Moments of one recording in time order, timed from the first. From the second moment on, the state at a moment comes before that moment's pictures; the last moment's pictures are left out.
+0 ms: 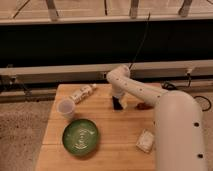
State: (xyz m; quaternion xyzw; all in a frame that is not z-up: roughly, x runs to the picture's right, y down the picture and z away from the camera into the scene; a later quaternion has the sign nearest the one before) arm 0.084 0.069 0.945 -0.28 -0.09 -0.35 0.89
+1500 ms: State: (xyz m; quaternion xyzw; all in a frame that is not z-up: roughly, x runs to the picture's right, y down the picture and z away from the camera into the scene) arm 0.080 0.075 0.951 -0.27 -0.10 -0.36 0.89
